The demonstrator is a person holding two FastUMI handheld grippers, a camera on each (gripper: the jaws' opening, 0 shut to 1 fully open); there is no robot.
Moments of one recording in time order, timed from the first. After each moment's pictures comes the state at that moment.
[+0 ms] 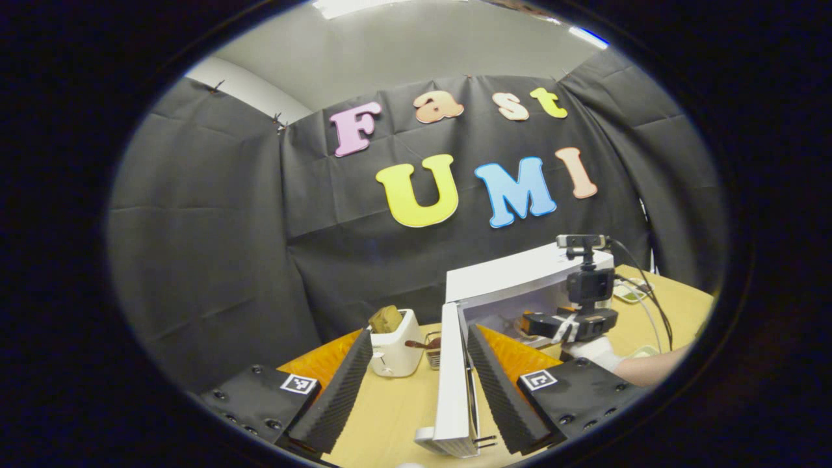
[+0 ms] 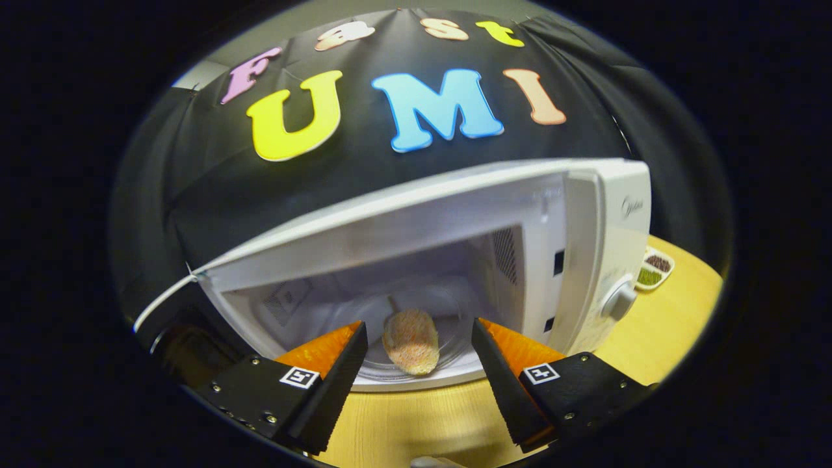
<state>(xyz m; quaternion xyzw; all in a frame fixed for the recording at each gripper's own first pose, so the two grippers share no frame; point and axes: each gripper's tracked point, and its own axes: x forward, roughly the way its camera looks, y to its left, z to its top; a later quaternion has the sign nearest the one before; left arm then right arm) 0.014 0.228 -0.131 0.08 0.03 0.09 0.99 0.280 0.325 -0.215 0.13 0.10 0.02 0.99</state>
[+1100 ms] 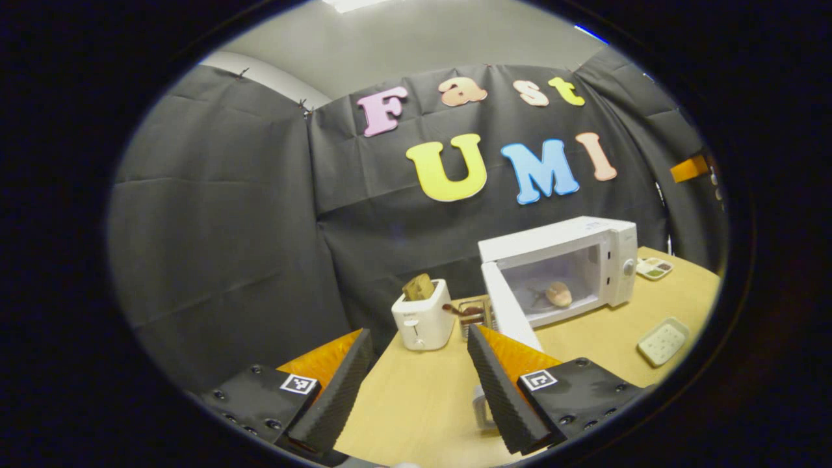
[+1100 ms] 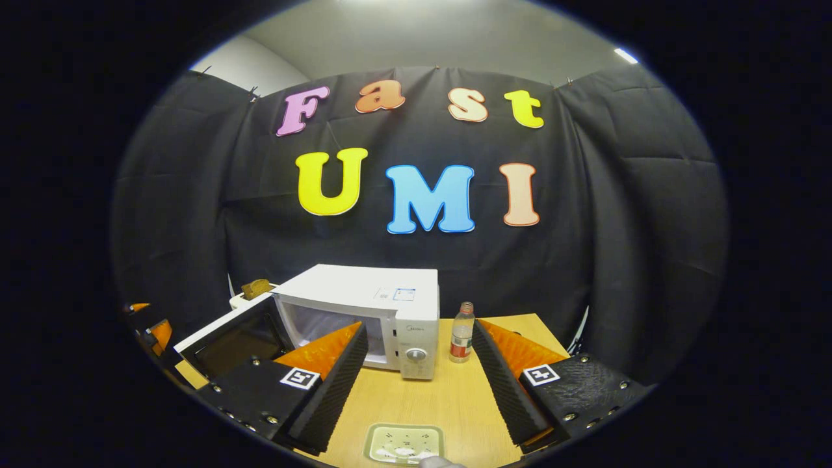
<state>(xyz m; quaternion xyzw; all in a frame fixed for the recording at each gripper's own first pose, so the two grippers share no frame) -0.034 0.310 -0.231 0.07 0.06 0.14 0.99 0.050 0.131 -0.054 0.01 0.07 0.04 1.00</state>
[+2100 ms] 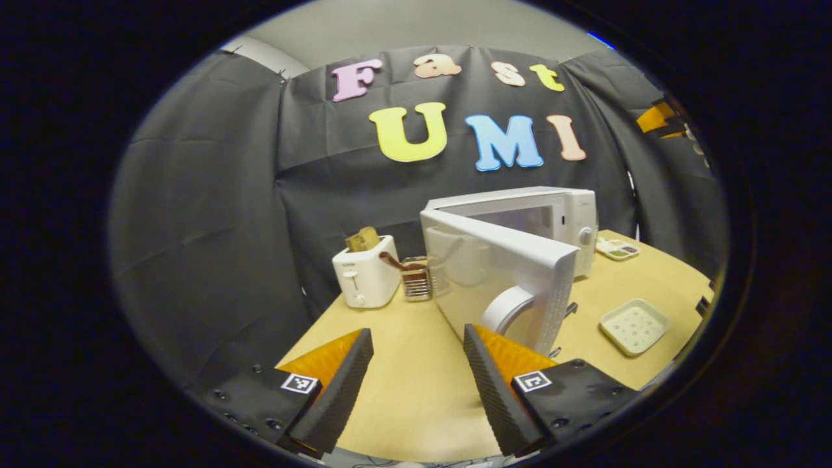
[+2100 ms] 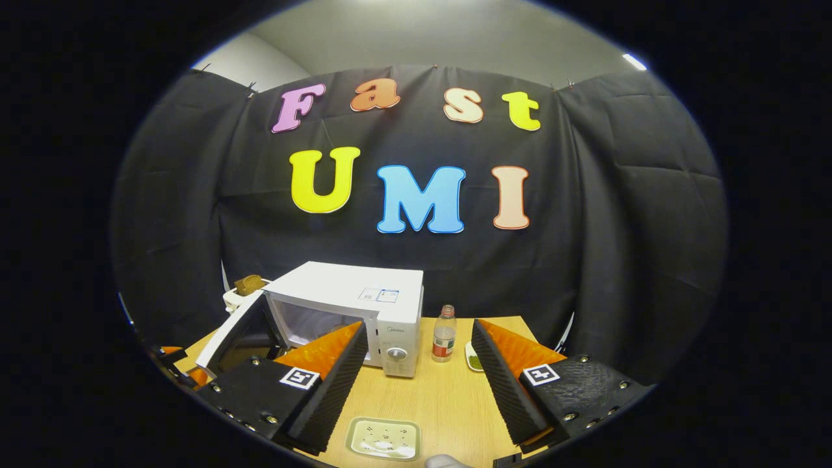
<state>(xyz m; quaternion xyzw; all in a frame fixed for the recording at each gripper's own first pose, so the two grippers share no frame) -0.013 0.172 -0.306 0.03 0.11 0.04 0.99 0.049 0.101 -0.030 0.00 0.08 0.03 1.00</state>
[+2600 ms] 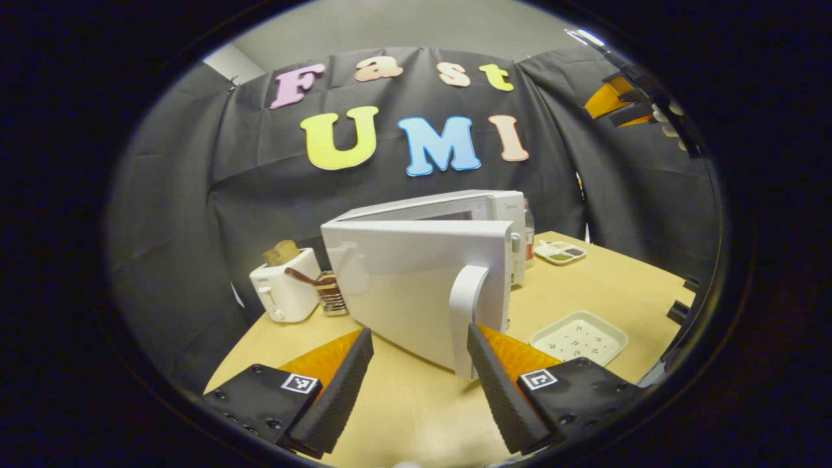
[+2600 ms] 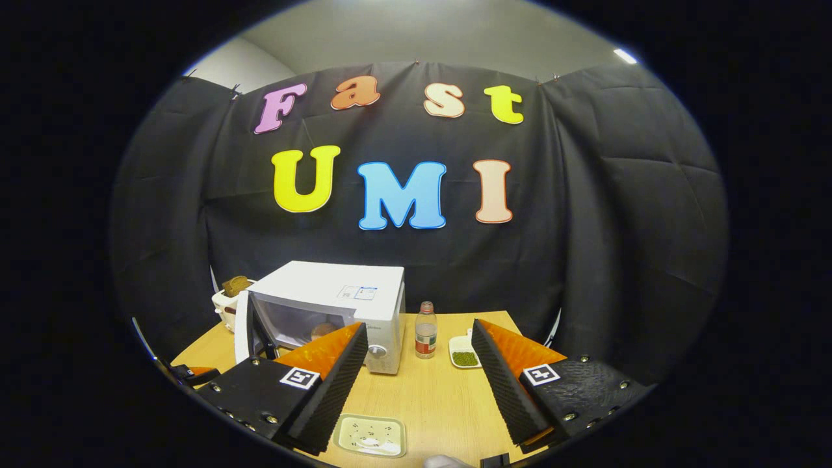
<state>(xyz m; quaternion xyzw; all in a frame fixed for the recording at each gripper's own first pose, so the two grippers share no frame) 0.034 0.036 -0.304 0.04 0.10 -0.07 0.99 0.050 0.052 -0.028 0.01 0.09 -0.01 1.00</state>
